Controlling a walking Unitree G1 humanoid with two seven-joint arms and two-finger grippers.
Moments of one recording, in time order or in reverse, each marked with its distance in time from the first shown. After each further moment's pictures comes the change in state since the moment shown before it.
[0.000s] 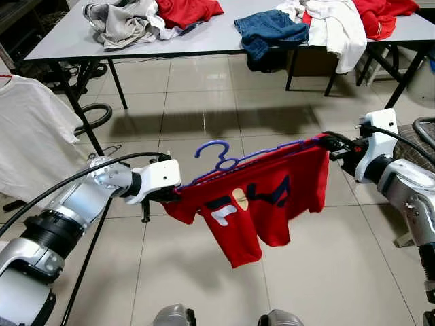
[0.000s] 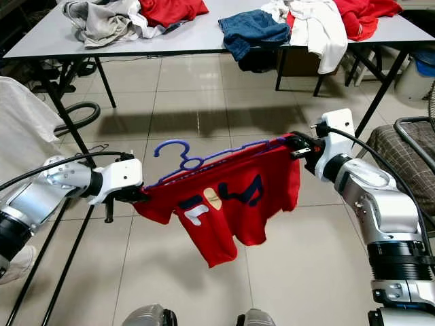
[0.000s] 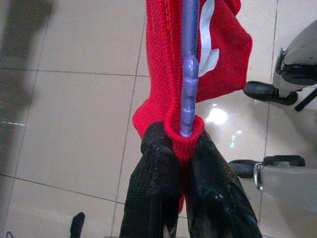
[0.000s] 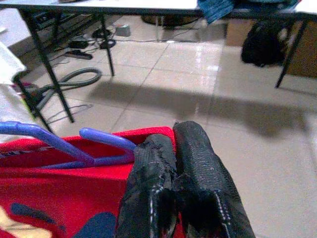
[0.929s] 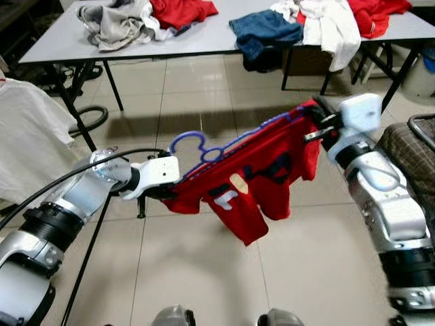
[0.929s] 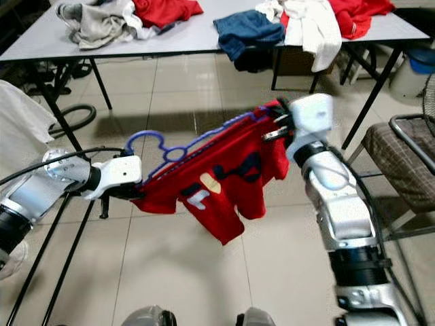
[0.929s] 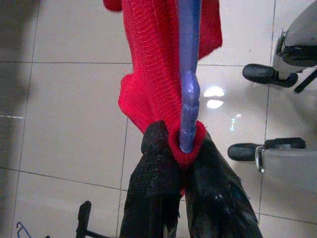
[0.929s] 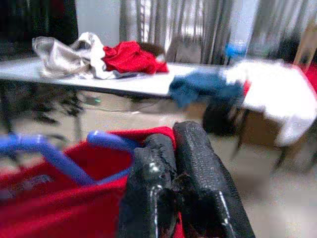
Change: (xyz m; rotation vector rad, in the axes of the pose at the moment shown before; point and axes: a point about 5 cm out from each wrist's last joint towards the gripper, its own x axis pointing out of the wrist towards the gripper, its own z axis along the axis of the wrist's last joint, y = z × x) left arm -0.003 0.004 0.001 0.021 0.079 -0.033; right arm 0.017 0.044 0.024 0.010 -0.307 -0.121
